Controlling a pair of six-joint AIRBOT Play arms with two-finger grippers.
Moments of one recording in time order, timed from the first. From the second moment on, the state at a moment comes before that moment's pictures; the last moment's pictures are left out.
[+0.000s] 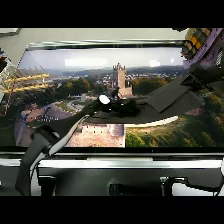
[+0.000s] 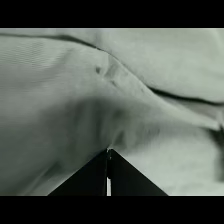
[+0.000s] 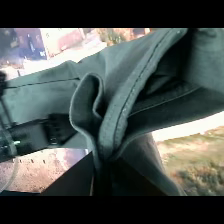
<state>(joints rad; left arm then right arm) -0.66 -2.16 1.80 0.42 -0.76 -1.65 -0.30 -1.47 1.81 2.08 -1.61 -1.46</state>
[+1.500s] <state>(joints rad) 0.02 -1.57 2.00 1.14 -1.55 -1.73 0.37 -1.62 1.81 2.01 -1.27 -1.25</state>
